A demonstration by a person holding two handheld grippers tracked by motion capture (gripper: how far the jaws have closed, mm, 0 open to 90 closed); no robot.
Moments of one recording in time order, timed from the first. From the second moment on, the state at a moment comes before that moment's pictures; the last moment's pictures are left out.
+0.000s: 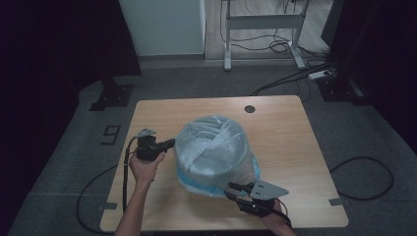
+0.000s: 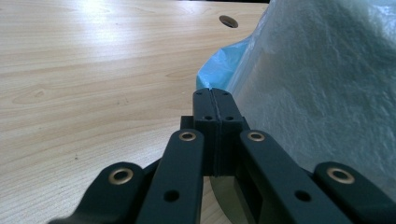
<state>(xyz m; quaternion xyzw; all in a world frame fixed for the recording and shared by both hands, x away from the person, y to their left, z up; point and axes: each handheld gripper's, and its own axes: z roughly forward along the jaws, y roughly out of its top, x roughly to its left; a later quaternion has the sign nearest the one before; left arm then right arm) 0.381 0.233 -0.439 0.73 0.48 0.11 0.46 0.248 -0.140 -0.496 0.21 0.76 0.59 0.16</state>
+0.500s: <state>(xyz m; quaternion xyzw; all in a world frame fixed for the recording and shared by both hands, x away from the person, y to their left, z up) 0.381 0.231 -0.439 0.73 0.48 0.11 0.47 0.301 -0.196 -0.461 0.25 0.73 0.61 0.17</state>
